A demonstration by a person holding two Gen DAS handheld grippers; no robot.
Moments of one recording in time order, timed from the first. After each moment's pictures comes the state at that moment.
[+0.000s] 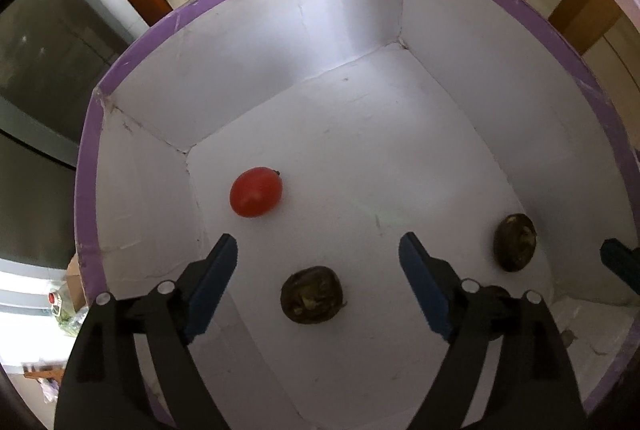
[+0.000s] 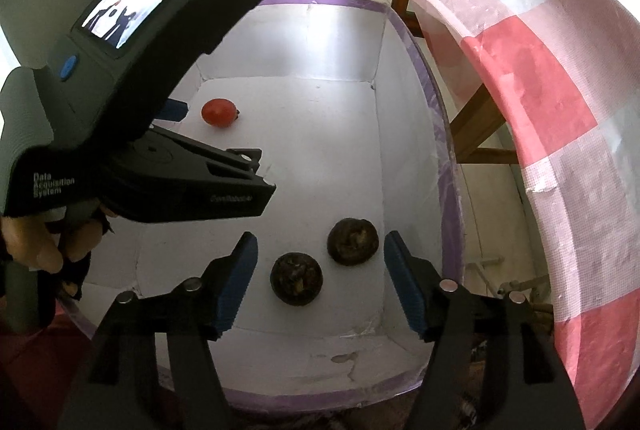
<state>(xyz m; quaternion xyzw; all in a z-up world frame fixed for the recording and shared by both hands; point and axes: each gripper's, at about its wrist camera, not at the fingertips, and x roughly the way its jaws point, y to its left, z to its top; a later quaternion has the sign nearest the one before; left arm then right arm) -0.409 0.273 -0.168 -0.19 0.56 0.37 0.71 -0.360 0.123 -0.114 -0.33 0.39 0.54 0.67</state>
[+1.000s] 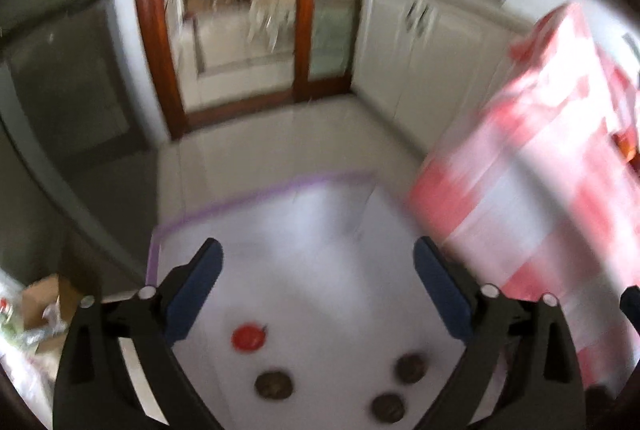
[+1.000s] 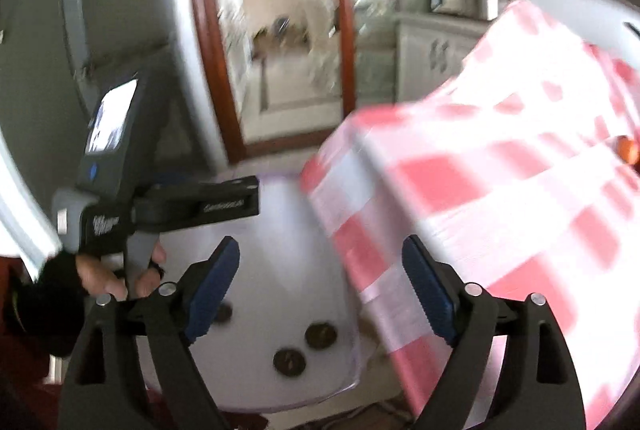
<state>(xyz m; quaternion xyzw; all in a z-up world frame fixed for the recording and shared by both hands) -0.405 0.275 -0.024 -0.20 0.32 0.39 0.84 -0.321 0.059 0.024 -0.13 0.28 0.53 0.79</state>
